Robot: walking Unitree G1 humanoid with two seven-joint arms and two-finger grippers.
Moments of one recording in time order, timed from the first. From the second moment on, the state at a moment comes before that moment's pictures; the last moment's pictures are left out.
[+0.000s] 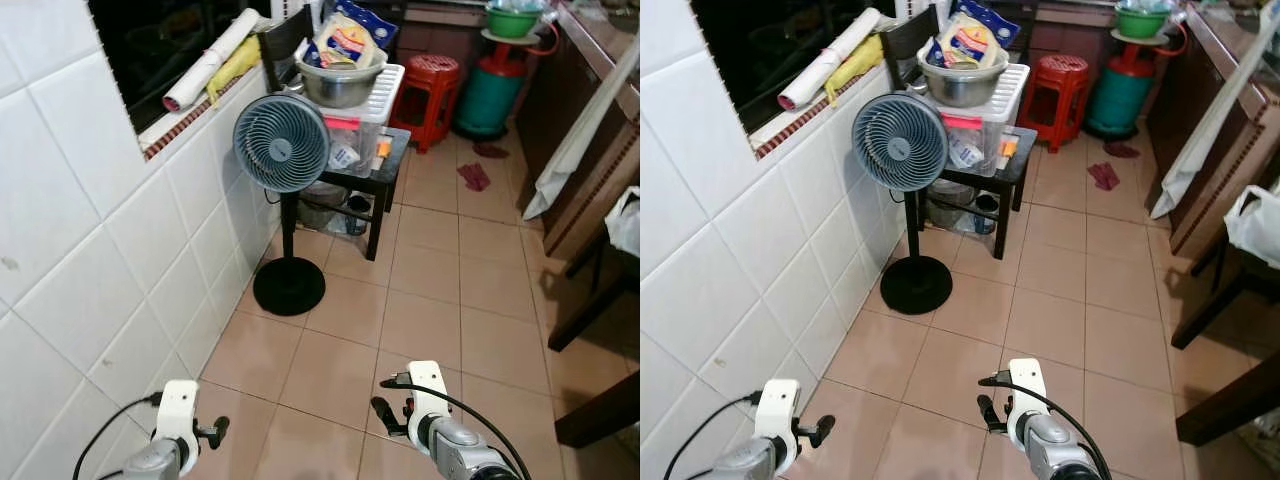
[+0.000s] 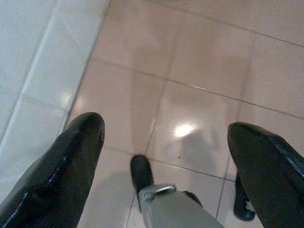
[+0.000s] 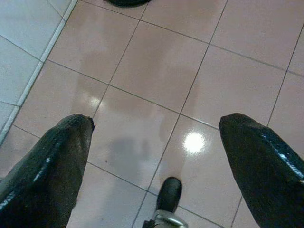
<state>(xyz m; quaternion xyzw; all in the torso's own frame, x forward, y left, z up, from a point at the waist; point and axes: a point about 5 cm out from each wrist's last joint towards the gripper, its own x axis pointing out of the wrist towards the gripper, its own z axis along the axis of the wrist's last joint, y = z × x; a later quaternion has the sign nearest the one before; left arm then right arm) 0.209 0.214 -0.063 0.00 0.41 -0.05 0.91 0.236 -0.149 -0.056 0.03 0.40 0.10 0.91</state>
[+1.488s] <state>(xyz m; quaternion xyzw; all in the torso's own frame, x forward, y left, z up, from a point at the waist) 0.212 0.211 0.022 0.00 0.08 -0.04 1.00 0.240 -0.192 0.017 0.00 0.12 0.05 0.99</state>
